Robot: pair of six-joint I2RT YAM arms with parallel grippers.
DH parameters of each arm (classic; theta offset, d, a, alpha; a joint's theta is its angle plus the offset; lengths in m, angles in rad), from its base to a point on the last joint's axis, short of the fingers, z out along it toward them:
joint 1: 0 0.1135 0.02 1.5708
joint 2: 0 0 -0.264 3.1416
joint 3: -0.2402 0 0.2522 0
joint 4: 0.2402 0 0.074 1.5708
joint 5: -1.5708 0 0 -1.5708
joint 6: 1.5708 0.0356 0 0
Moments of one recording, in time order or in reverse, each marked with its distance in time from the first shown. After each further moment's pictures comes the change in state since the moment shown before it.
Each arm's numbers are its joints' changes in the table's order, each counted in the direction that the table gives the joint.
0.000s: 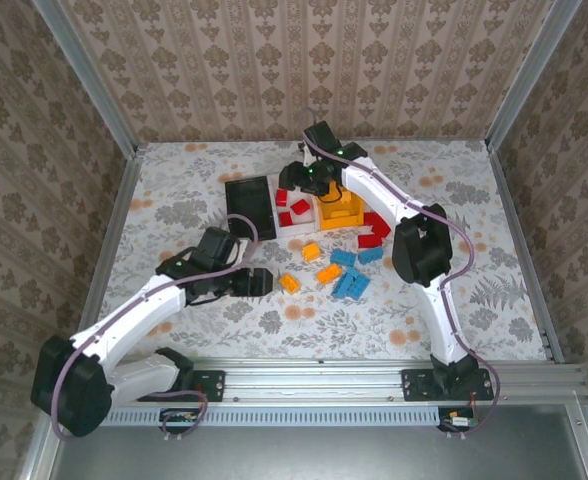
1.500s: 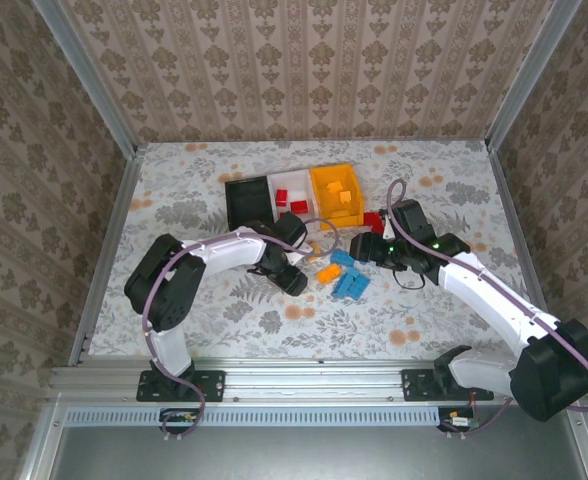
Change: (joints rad) left arm -0.176 -0.700 -0.420 0.052 0.128 0.470; right arm -0.068 1.075 1.253 -0.214 -0.097 0.066
